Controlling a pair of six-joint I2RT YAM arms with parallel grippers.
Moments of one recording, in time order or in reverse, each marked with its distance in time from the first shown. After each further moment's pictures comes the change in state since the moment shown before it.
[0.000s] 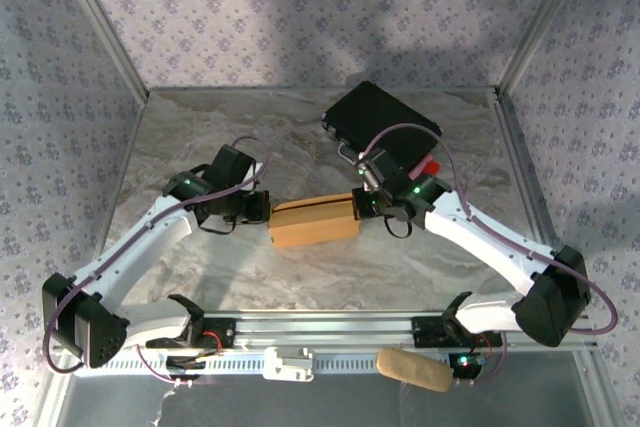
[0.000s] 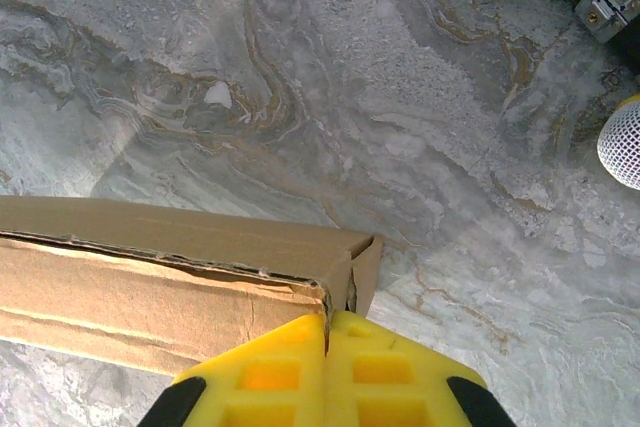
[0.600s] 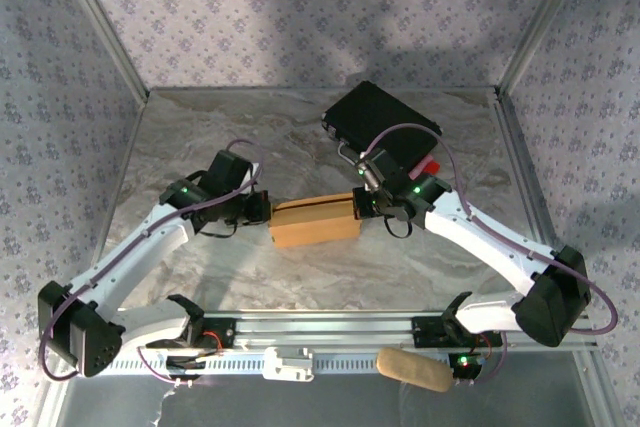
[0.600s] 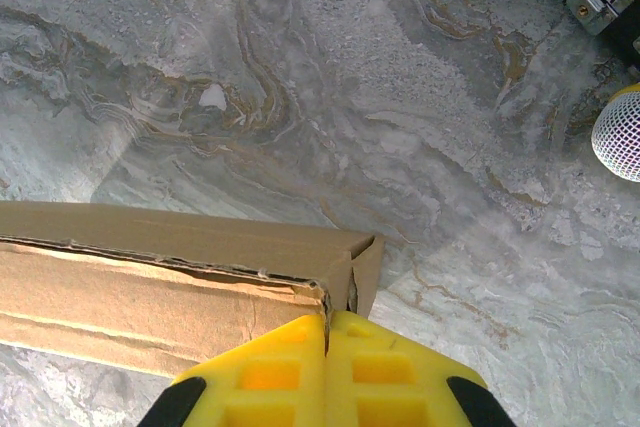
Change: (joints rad) left arm -0.003 -0.059 -0.078 0.100 0.000 -0.080; right arm 0.000 0.000 0.002 -0.004 0.007 0.023
